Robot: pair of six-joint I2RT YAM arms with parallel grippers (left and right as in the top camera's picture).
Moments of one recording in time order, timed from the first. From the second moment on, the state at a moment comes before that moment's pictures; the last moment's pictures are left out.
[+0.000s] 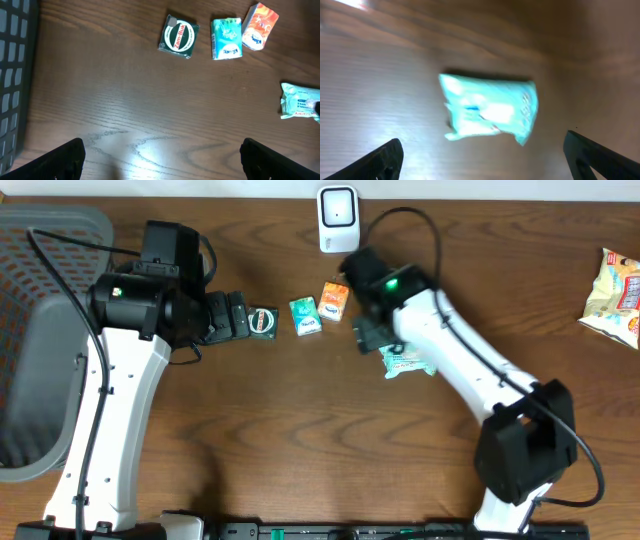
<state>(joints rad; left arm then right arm) -0.13 1.50 1.60 -1.31 0.04 -0.33 0.51 1.92 1.63 -1.17 0.30 0.33</state>
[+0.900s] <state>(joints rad) -0.13 1.50 1.60 -1.31 0.04 -0.33 0.34 1.92 1.41 -0.97 0.01 1.18</state>
